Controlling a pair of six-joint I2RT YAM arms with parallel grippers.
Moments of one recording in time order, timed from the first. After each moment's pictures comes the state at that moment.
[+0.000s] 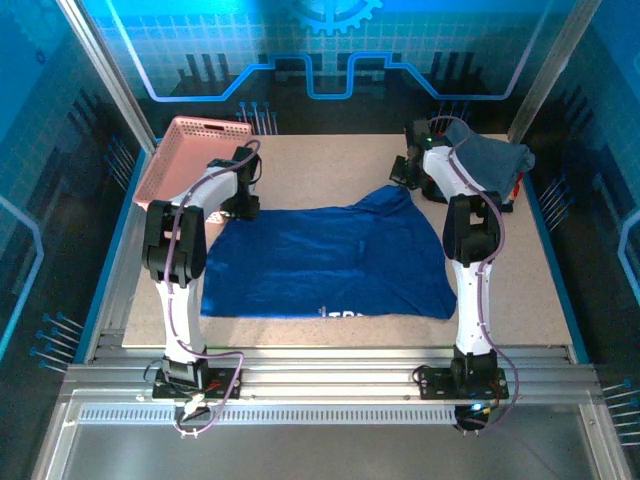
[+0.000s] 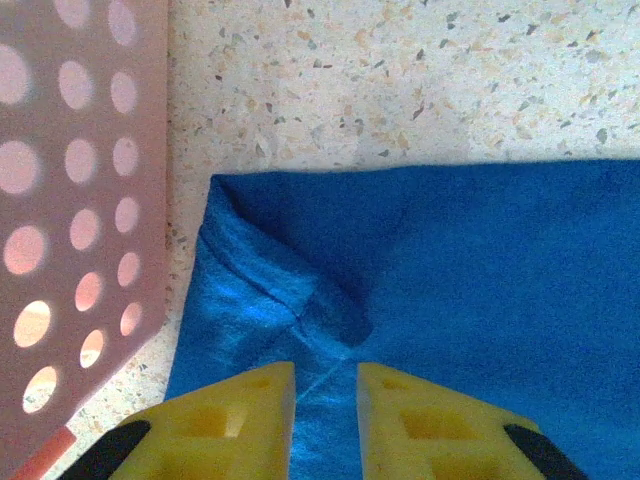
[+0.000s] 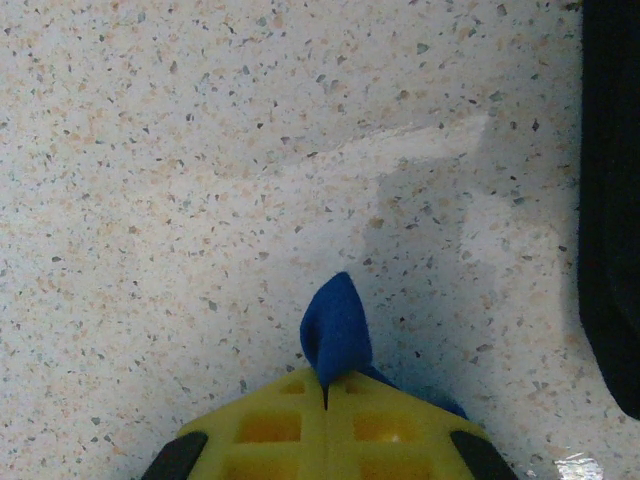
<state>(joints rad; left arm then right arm) -0.13 2.10 1.63 -0.91 -0.17 -0.14 0.13 2.38 2.12 -0.90 -0.03 0.49</state>
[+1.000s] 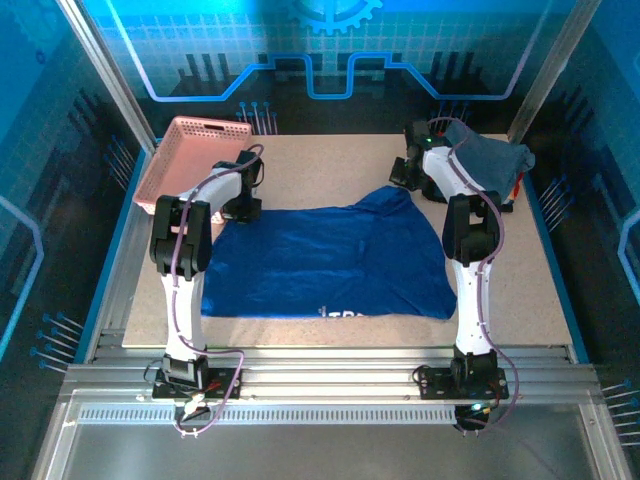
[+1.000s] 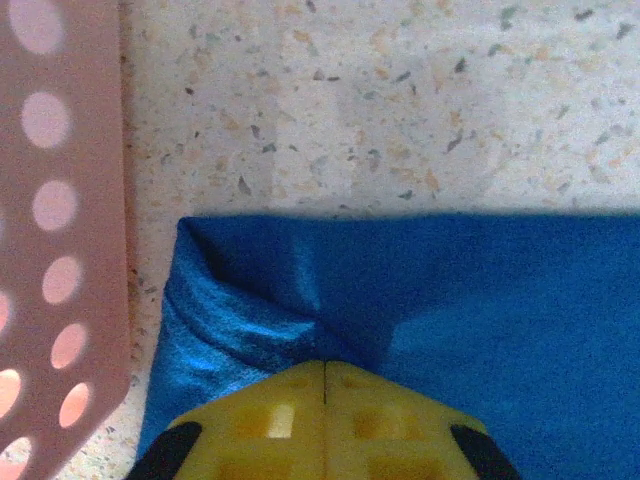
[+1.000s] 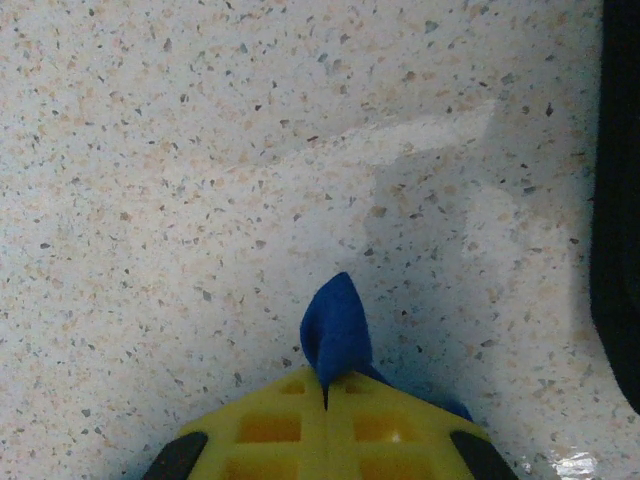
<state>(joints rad) -0.13 2.19 1.67 -0.89 -0.19 -0.14 0.13 2.39 2.12 -0.91 -0.05 0.47</state>
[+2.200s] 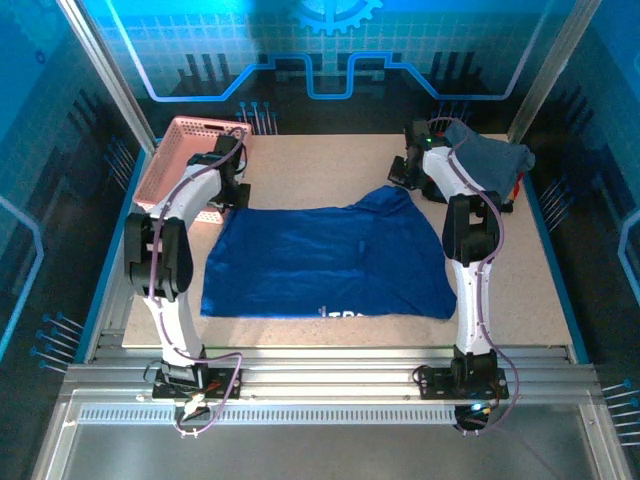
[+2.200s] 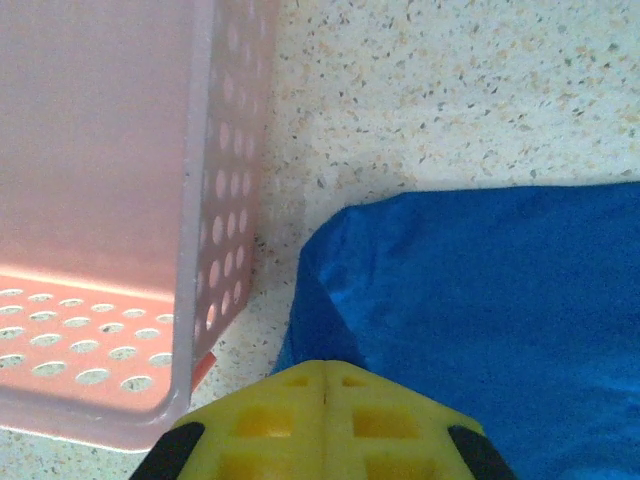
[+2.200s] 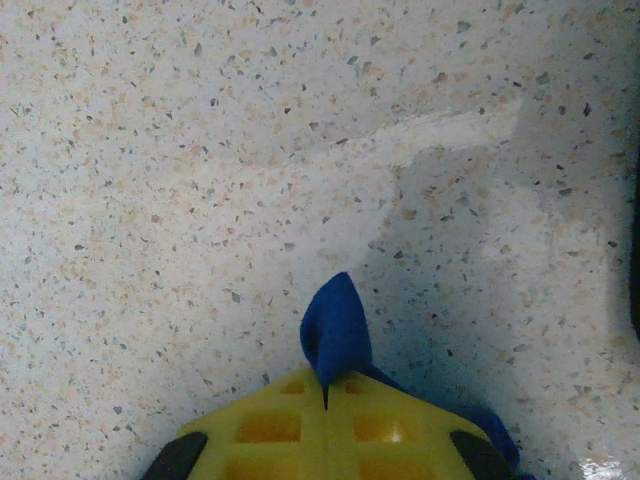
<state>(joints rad) -0.09 1.93 1.59 -0.88 -0.13 -0.08 0.13 2.39 2.12 -0.89 -0.08 0.49</state>
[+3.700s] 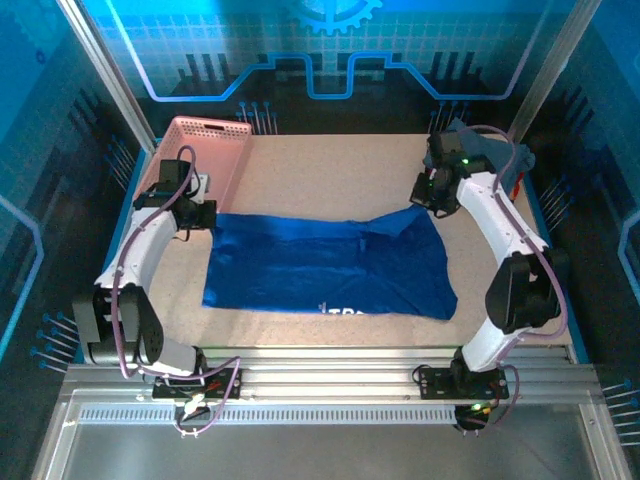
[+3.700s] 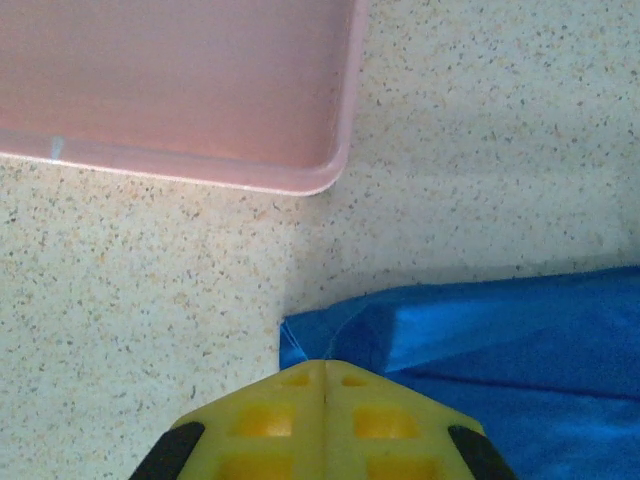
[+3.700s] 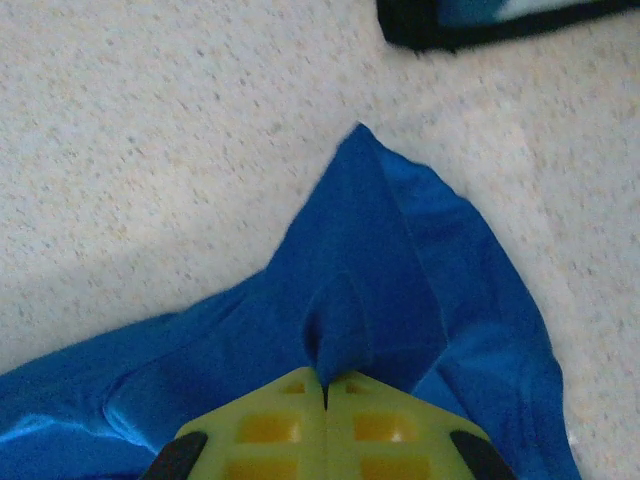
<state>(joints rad) 0.09 1.44 1.16 -0.75 0.04 0.01 0.16 1.65 1.49 -0.99 0.02 0.54</state>
